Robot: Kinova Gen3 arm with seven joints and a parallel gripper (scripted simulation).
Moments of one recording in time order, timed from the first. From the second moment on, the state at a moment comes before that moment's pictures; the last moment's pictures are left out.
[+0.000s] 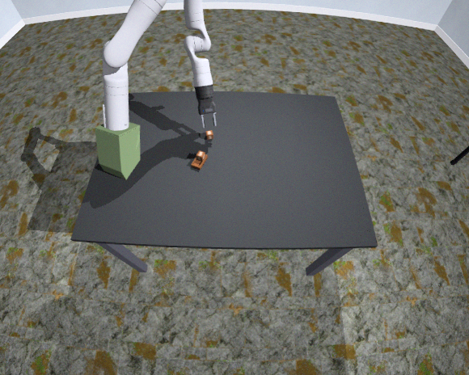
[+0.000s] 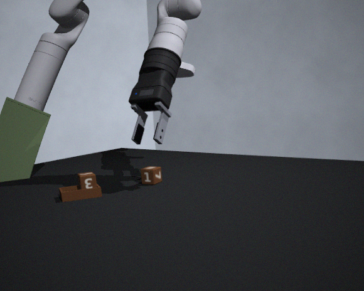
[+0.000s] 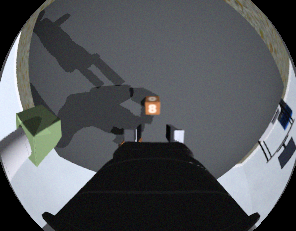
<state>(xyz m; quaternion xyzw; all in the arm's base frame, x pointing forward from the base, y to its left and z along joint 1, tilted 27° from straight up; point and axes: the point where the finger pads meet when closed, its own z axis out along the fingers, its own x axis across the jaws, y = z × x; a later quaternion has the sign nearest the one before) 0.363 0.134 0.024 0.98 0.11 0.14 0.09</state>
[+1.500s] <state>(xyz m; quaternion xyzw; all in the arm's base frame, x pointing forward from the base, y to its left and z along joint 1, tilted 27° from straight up) 0.359 0.143 0.024 0.97 0.10 0.15 0.18</state>
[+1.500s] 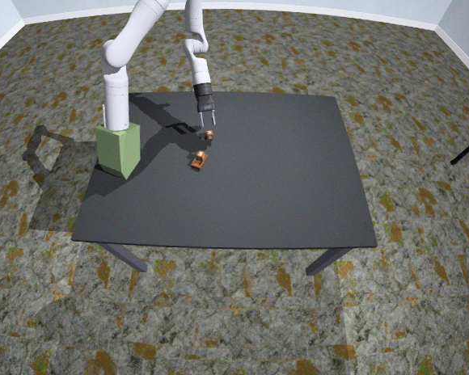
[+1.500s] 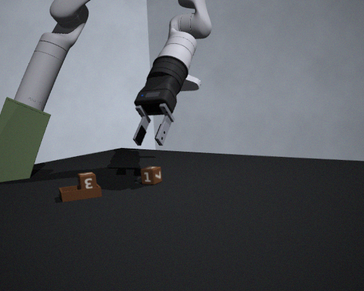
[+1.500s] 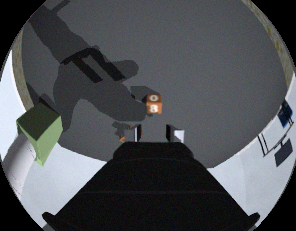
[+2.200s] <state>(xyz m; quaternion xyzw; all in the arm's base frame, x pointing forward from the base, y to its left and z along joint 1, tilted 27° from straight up) 0.363 0.151 0.010 0.97 0.10 0.16 0.18</state>
